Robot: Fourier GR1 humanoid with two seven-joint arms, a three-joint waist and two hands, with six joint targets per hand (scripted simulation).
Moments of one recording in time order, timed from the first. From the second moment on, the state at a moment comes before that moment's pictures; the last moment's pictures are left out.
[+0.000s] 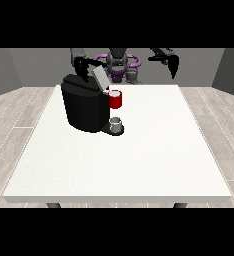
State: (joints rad) left arm -0.27 0.06 0.20 -1.37 0.00 -0.24 -0.06; right arm -0.52 -0.16 -0.08 -1.15 -0.01 0.05 -0.07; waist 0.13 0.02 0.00
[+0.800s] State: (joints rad) left arm -0.27 0.09 0.18 -1.39 0.03 -0.22 -0.05; right arm -0.64 -0.15 -0.08 -1.08 0.02 0.05 -0.09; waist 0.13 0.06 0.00
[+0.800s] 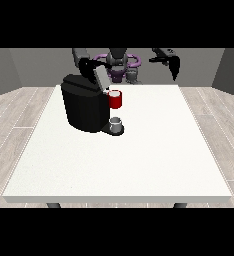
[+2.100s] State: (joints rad) left arm -0.24 0.10 0.15 -1.36 0.03 -0.19 -0.15; right arm -0.80 -0.06 -0.01 -1.01 0.13 0.04 -0.07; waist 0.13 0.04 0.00
